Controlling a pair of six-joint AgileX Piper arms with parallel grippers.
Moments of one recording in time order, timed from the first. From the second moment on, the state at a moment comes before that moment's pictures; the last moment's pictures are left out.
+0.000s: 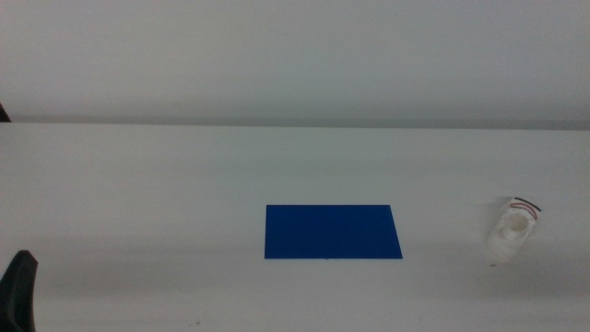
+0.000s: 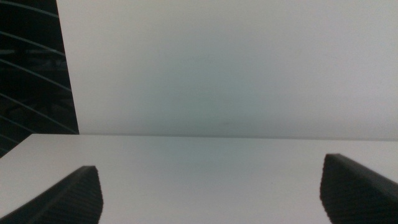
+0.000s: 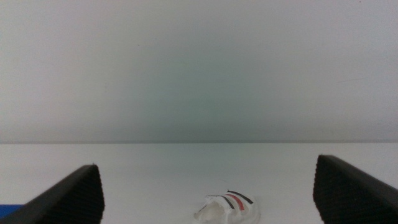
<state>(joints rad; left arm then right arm) 0.04 0.00 0.00 0.10 0.11 -0.17 0.03 0.00 0.00 -0.06 0.10 0.04</state>
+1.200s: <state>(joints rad) 0.04 0.00 0.00 0.10 0.11 -0.17 -0.03 1.13 -0.84 0.15 1.08 0.13</state>
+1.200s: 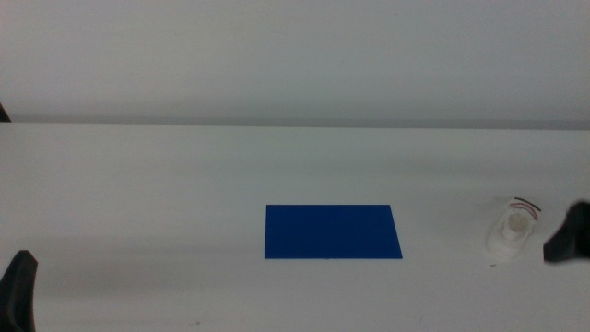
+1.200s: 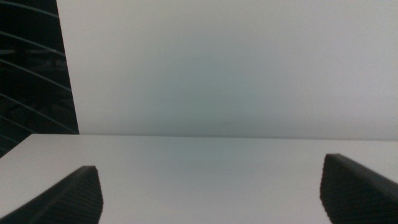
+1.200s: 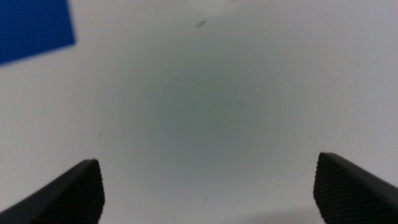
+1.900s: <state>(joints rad) 0.04 0.00 0.00 0.10 0.11 -0.17 -0.13 1.79 -1.33 0.01 1.07 0.49</state>
